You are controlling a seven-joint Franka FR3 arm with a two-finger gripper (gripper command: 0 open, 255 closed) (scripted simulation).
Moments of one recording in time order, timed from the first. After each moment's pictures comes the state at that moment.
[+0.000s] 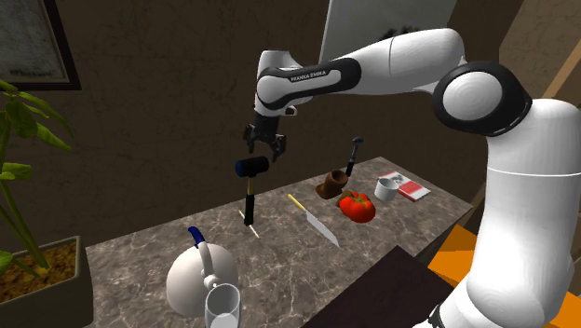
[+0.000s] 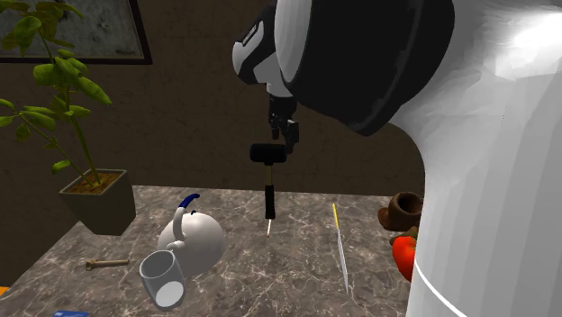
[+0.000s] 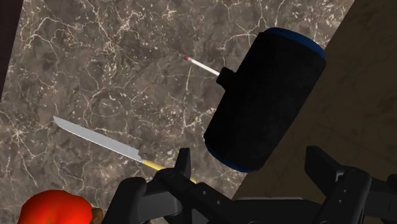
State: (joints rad) arm -0.09 0.41 0.32 -1.56 -0.12 1.98 1.36
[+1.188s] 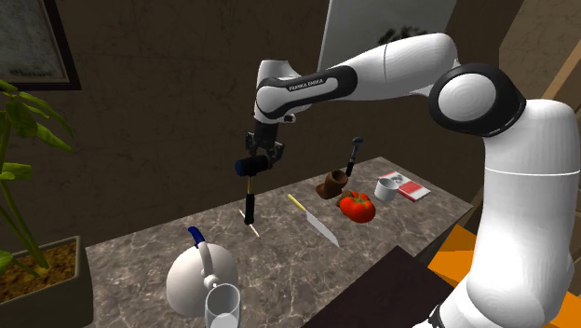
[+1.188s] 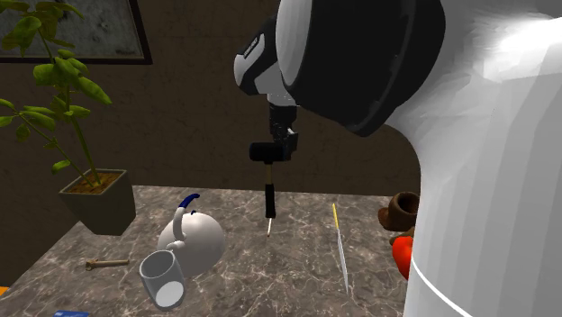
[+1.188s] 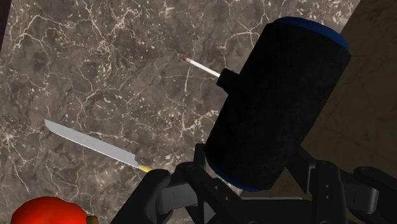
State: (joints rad) arm -0.09 0.43 0.31 -1.60 -0.13 2.04 1.37
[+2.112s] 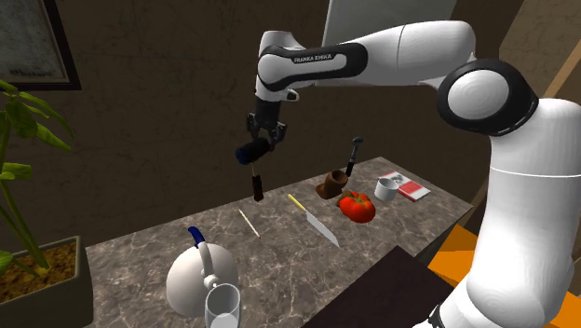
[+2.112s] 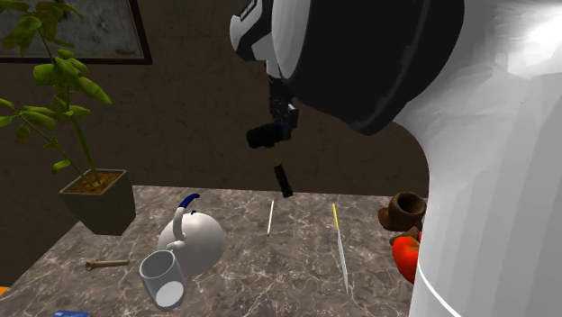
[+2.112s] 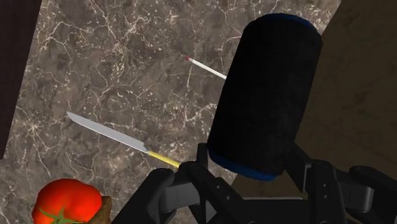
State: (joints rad) arm -0.09 0.39 0.32 -1.47 -0.11 1.88 1.36
